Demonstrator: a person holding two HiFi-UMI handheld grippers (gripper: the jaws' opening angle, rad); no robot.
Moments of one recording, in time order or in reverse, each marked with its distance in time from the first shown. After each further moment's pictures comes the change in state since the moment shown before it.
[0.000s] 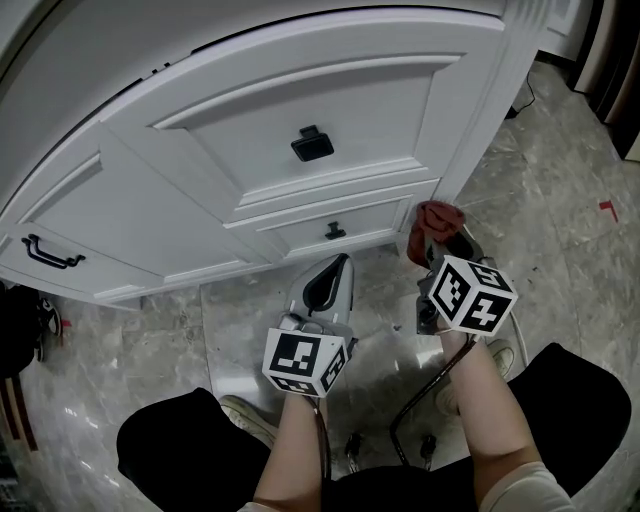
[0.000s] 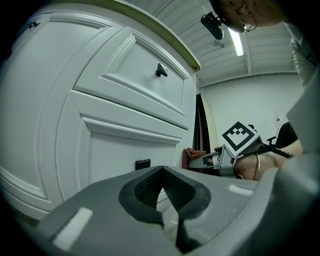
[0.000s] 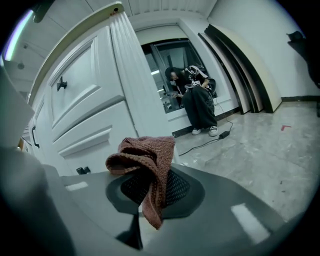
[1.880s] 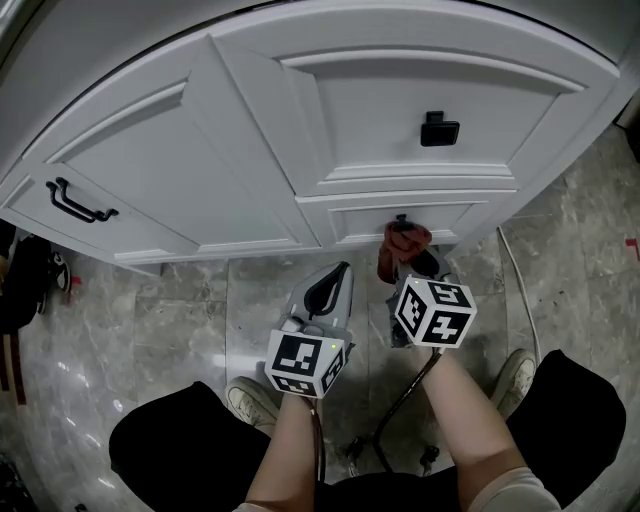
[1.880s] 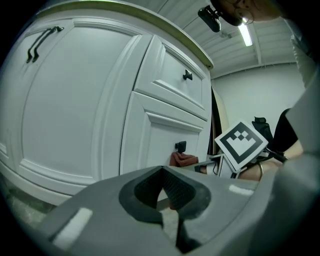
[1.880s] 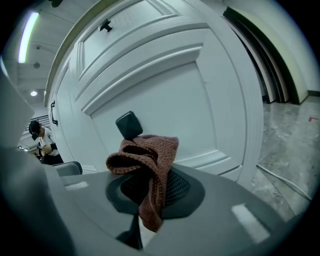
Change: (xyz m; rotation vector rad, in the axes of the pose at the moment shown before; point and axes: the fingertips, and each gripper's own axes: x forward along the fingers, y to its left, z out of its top) left arm -0.063 0.078 -0.035 0.000 0.073 0.141; right arm 0.049 0.125 -0.105 -0.089 0.116 0.194
